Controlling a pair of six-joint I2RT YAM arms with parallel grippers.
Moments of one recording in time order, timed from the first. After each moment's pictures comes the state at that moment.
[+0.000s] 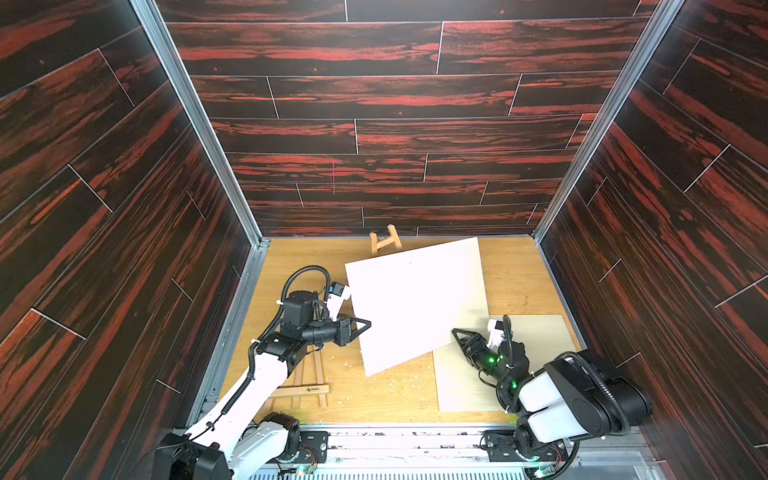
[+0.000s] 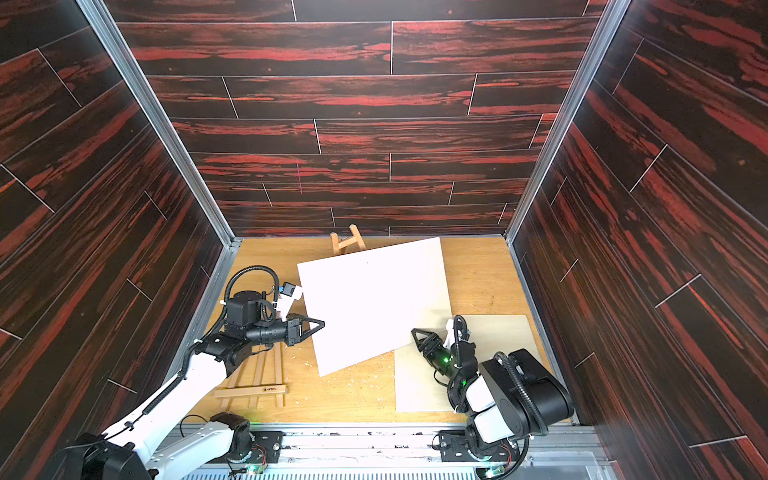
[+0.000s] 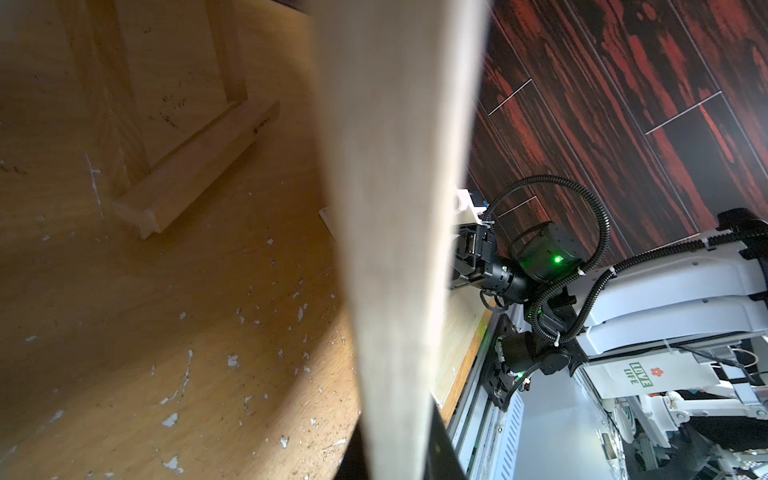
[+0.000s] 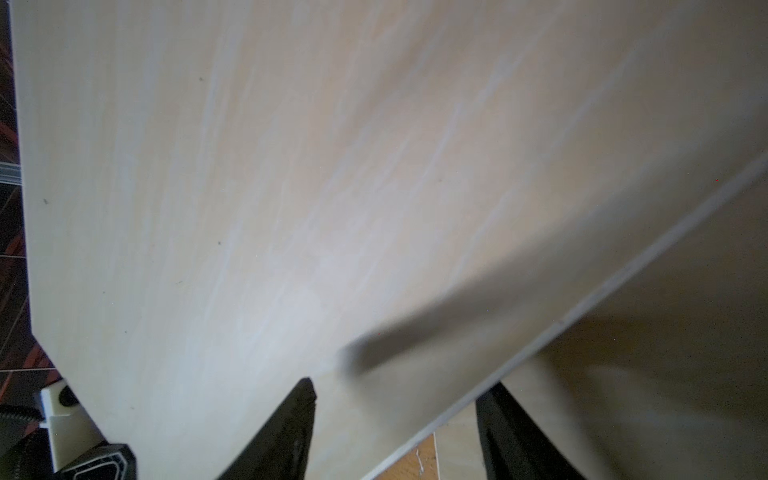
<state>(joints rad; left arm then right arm) -0.27 1.04 0.64 -0.16 0.85 -0.36 0.37 1.50 0.00 1.22 -0.30 1.19</state>
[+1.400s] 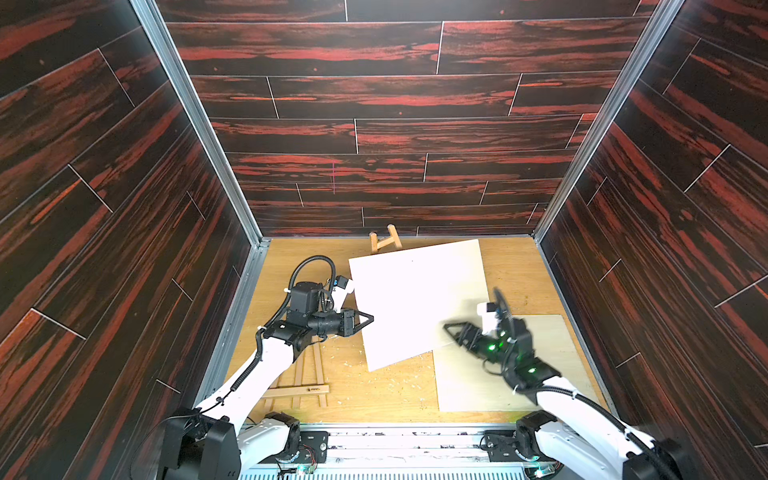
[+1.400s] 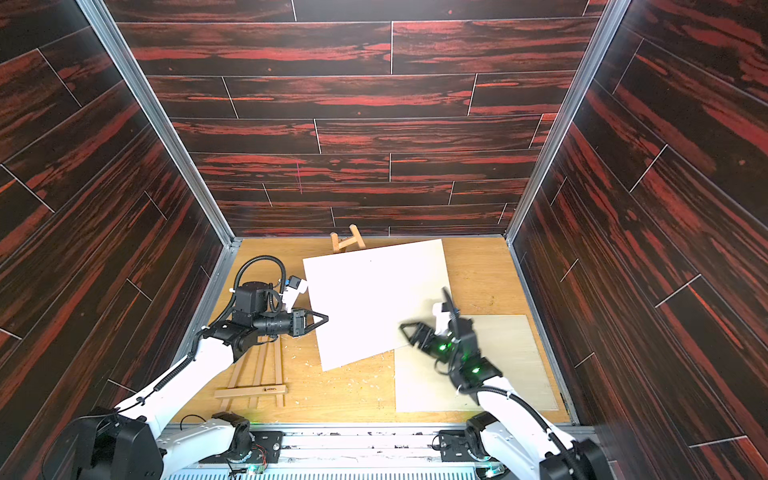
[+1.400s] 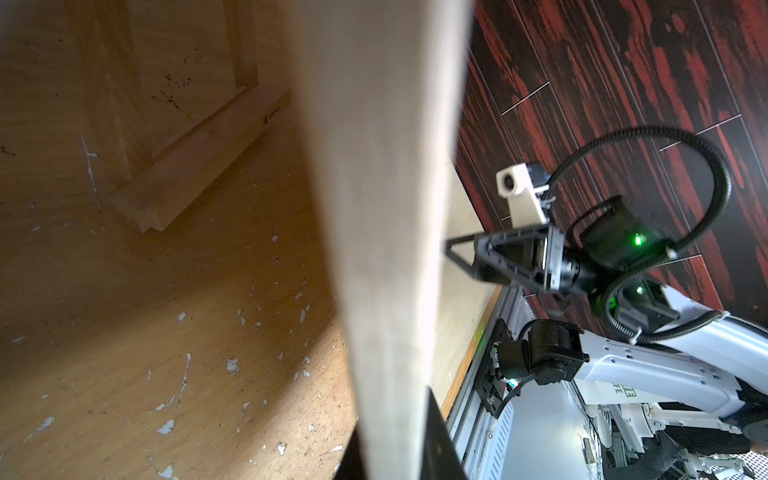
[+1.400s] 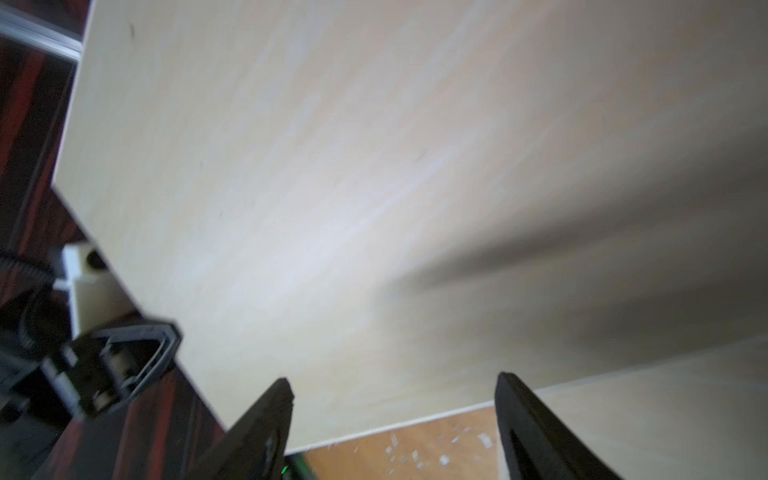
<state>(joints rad) -0.27 1.16 0.73 -0.22 0.86 -0.36 0.33 0.92 0.36 0.08 -0.44 0.86</state>
